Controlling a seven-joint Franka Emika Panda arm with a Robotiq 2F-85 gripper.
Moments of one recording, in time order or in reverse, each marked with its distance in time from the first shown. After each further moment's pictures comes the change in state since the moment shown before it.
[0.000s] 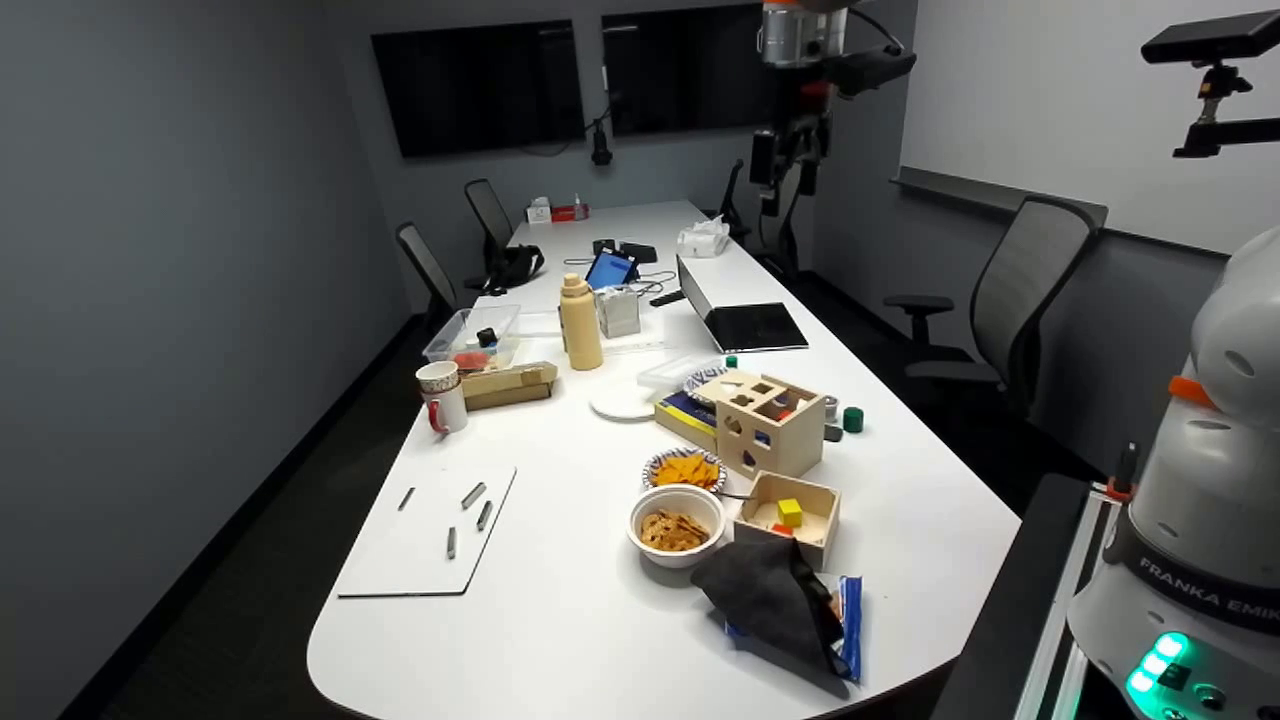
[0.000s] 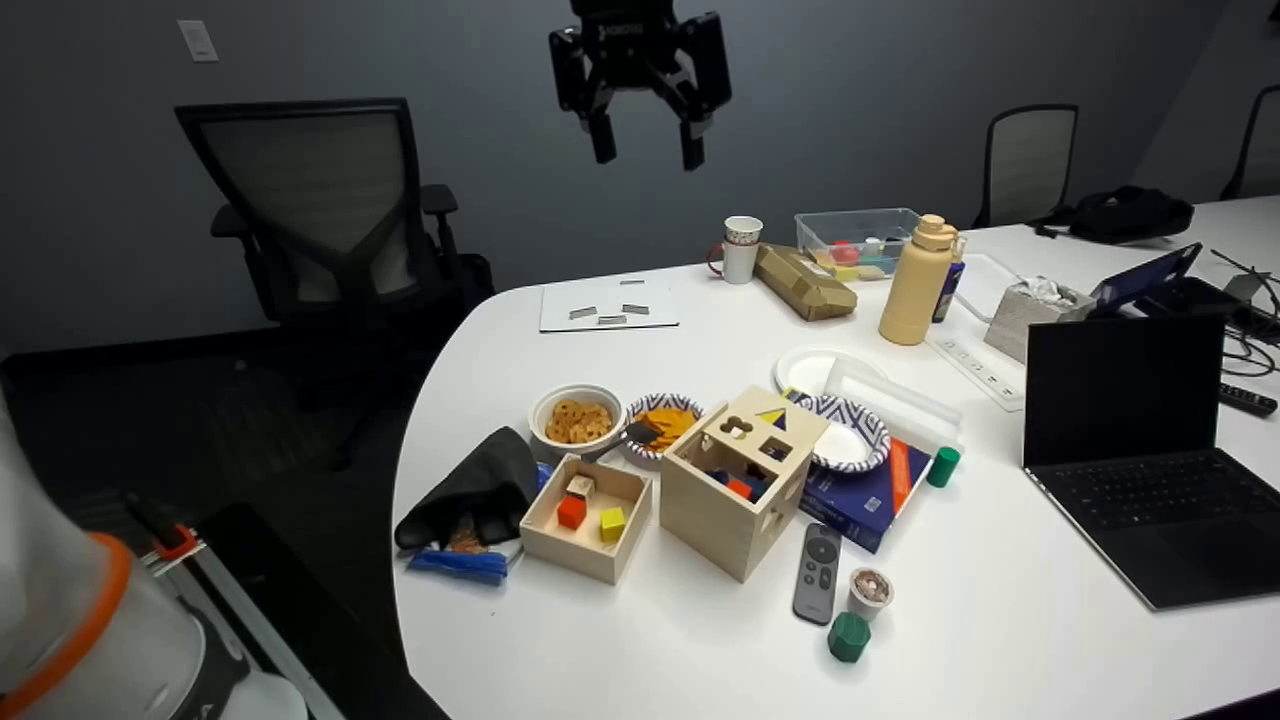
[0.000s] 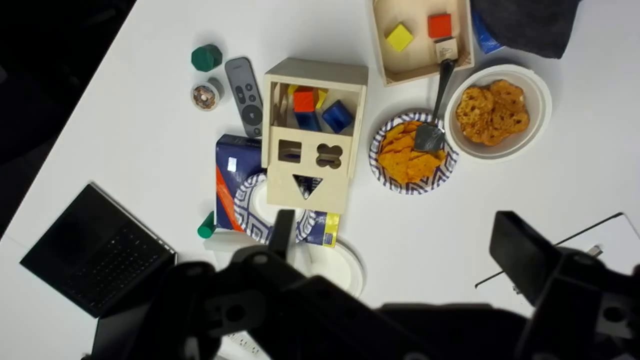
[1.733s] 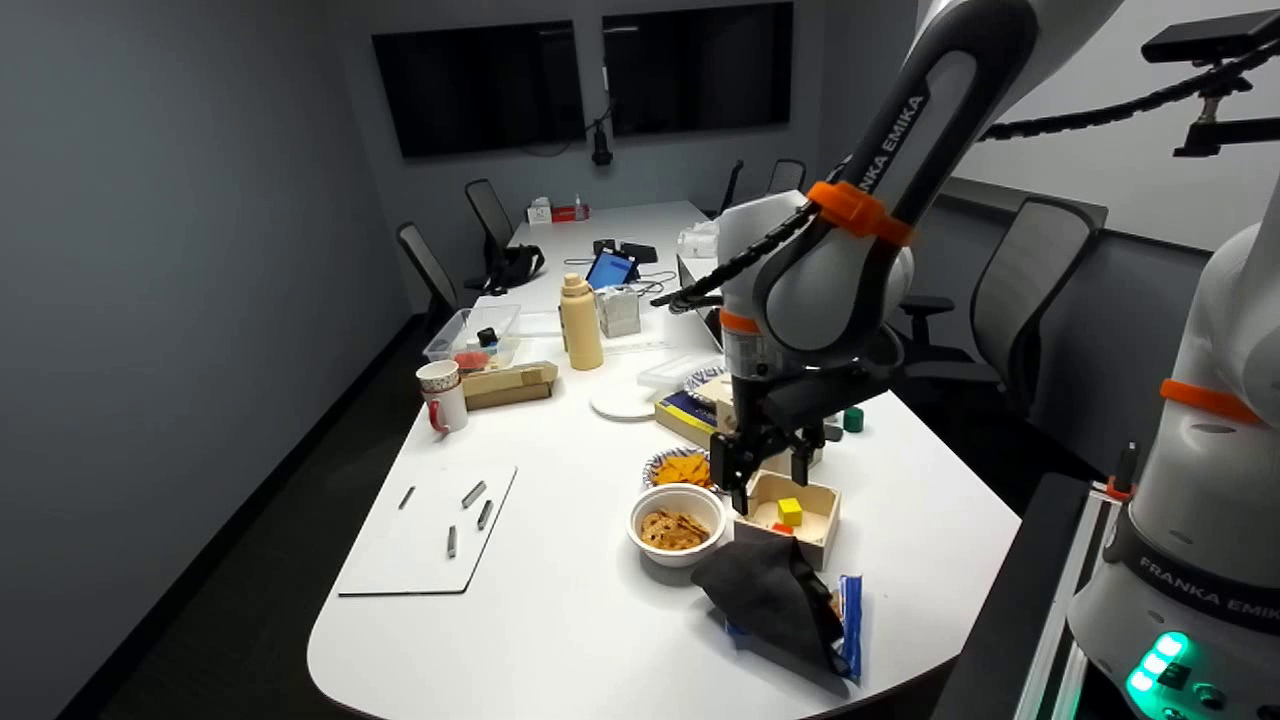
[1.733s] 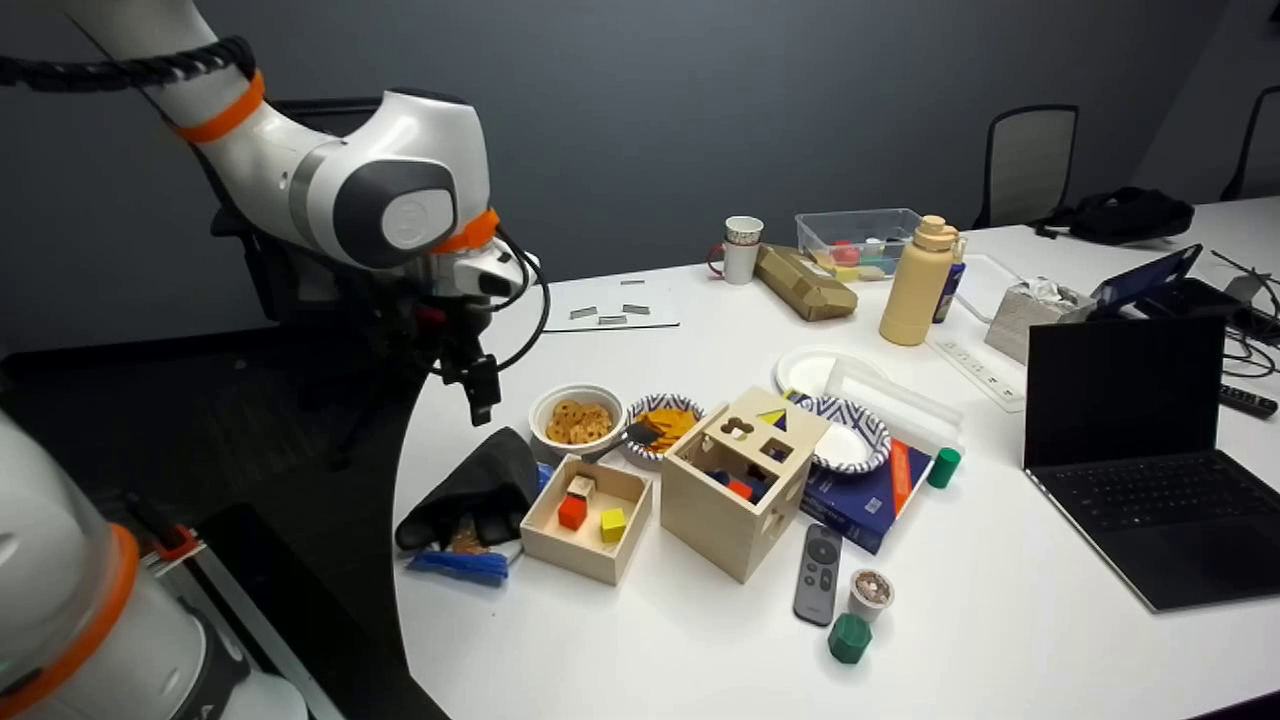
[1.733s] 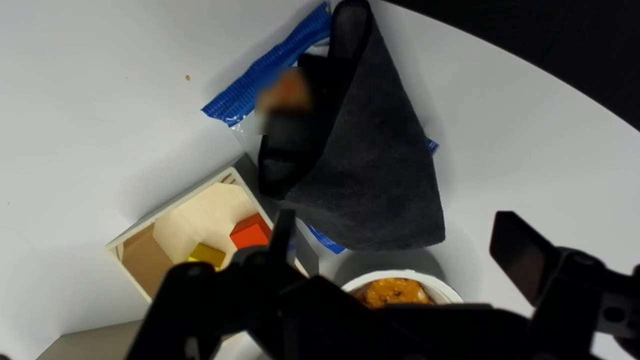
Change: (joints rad) arm 0.171 0.369 0.241 -0.463 0.298 0.623 0.513
